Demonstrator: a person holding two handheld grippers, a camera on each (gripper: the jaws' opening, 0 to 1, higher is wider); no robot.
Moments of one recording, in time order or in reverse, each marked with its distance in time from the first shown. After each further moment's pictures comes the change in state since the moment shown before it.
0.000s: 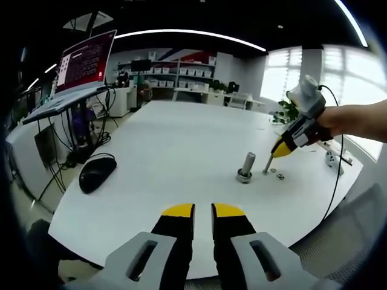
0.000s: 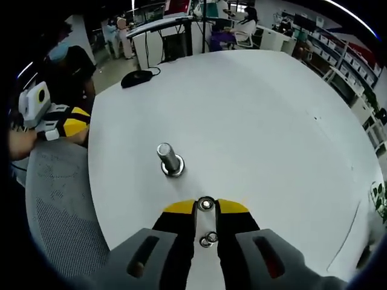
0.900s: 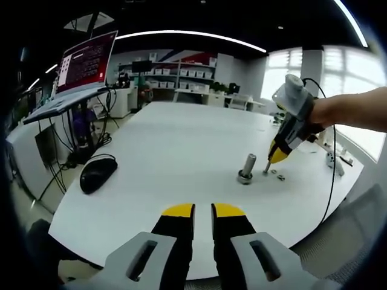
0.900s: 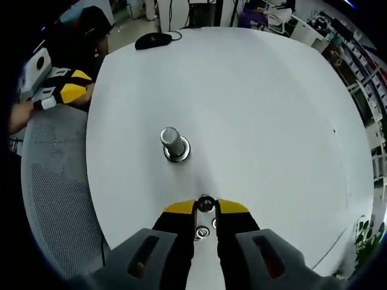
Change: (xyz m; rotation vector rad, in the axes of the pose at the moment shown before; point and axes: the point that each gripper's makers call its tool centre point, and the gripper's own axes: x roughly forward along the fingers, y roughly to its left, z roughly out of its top) left arm 0.000 0.001 0.001 -0.002 -0.008 0.004; right arm 0.021 0.000 -0.009 -0.203 0.234 0.048
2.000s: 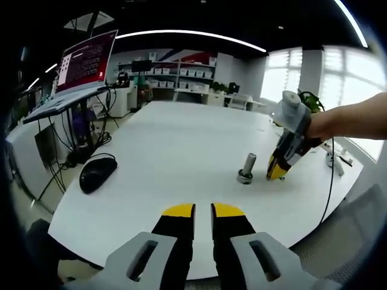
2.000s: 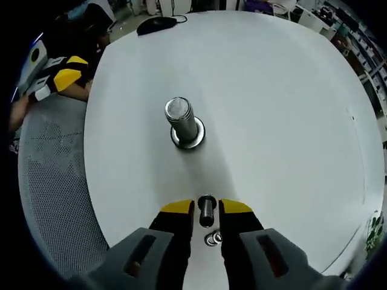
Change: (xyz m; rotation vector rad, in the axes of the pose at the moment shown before) left arm 0.000 0.001 -0.001 -0.001 0.003 -0.003; right arm 0.028 0.021 -0.019 0.029 0.051 0.066
